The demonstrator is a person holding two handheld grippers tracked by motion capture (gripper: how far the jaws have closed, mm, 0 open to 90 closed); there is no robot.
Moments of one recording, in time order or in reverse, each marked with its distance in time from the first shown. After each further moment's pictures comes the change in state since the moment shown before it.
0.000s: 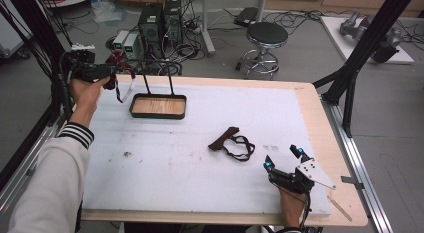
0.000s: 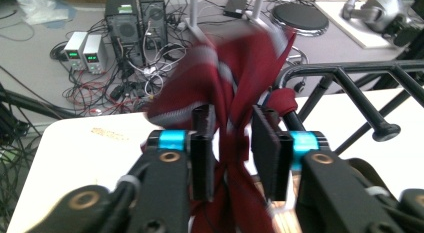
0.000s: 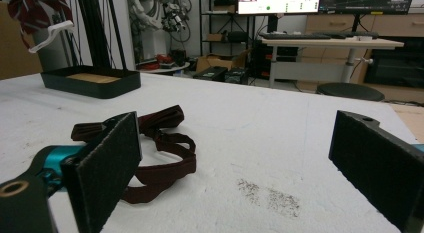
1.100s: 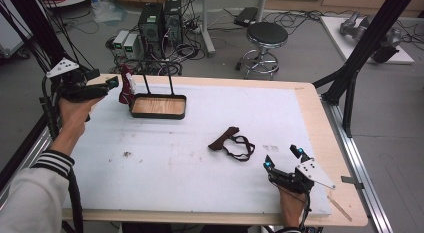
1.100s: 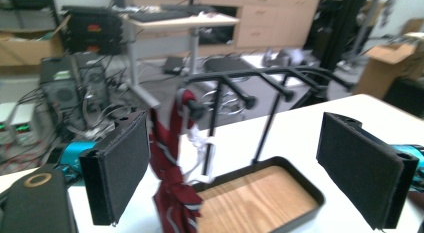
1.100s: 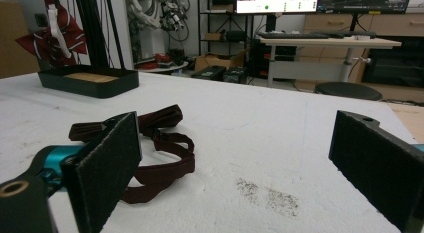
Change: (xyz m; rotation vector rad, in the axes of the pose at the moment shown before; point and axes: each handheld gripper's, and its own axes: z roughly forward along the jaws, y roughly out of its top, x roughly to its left) left arm -0.004 -0.044 -0.057 -0.252 -0.284 0.087; right arm 0.000 0.000 0.000 0.003 -0.007 -0.003
